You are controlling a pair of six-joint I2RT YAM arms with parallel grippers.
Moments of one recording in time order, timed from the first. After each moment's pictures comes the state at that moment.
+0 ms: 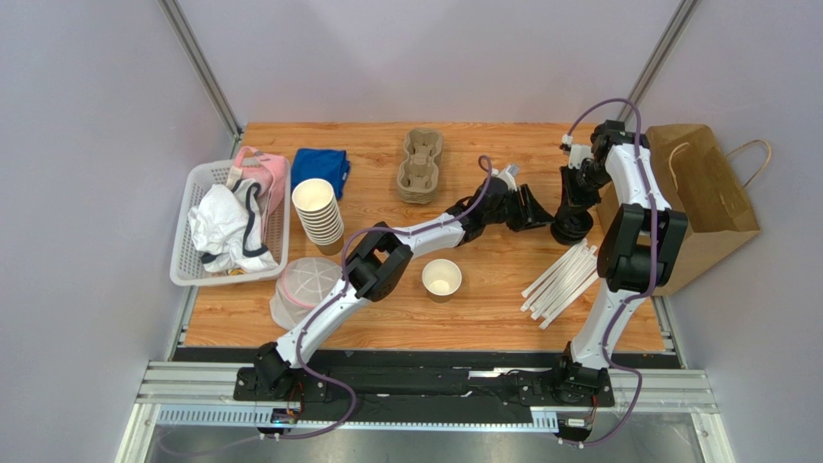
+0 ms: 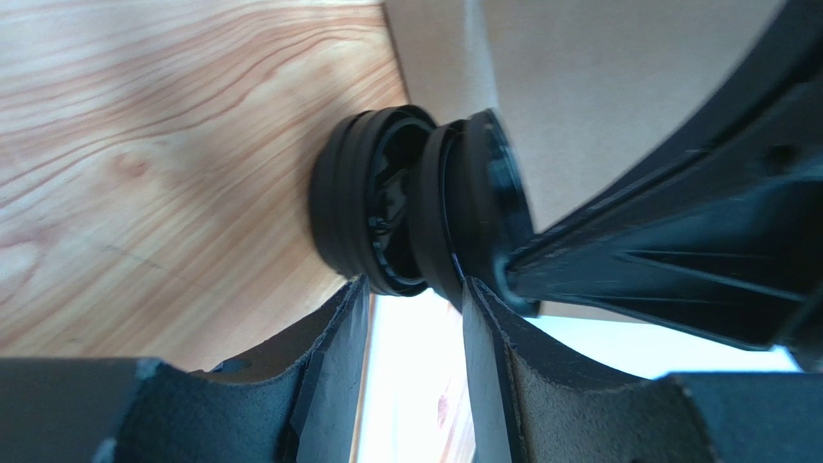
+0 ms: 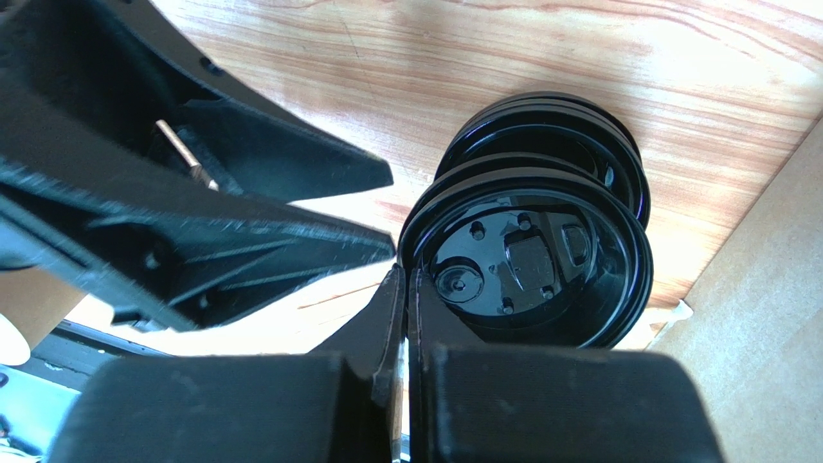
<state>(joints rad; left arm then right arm) -0.90 2.73 2.25 0.26 0.35 -1.12 -0.19 1.98 1.76 -1.16 -0.30 -0.28</state>
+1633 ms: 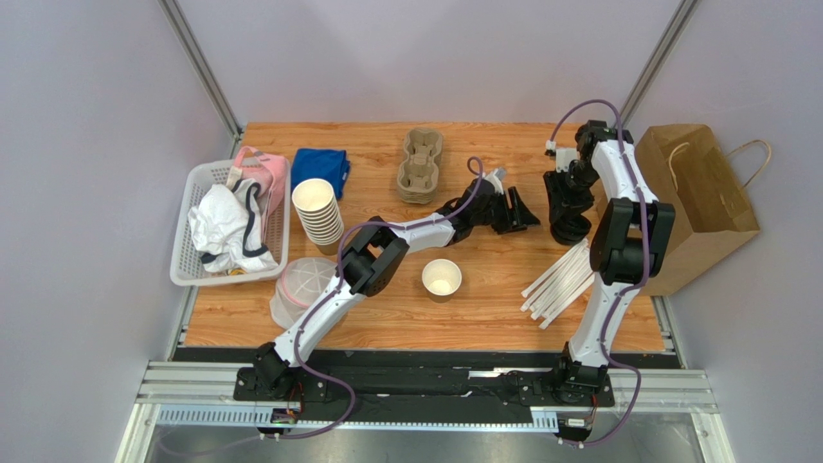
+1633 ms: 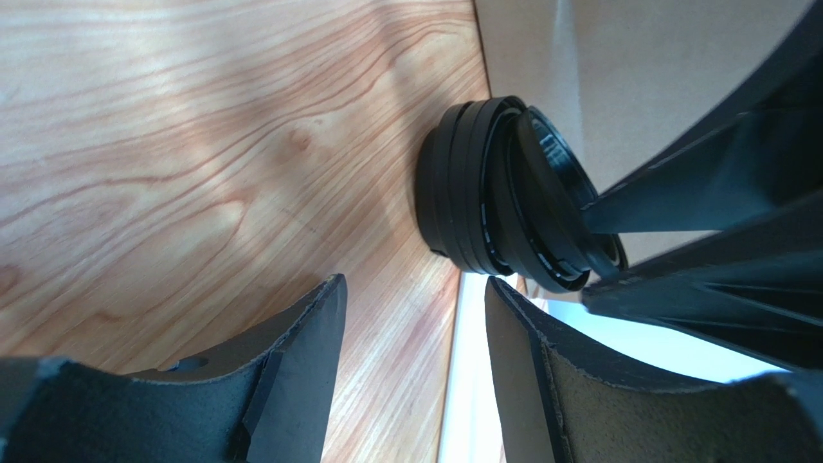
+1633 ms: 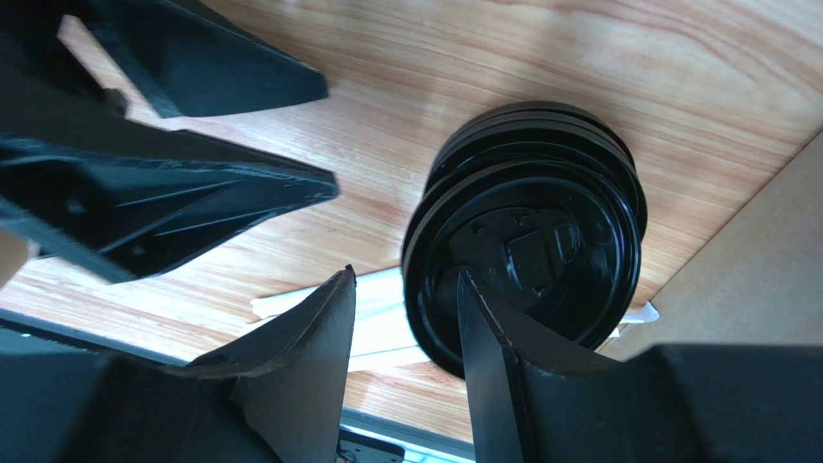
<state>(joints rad) -0.85 2.69 2.09 0.30 0.36 -1.05 -0.13 2.04 1.82 -1.22 -0.21 -0.36</state>
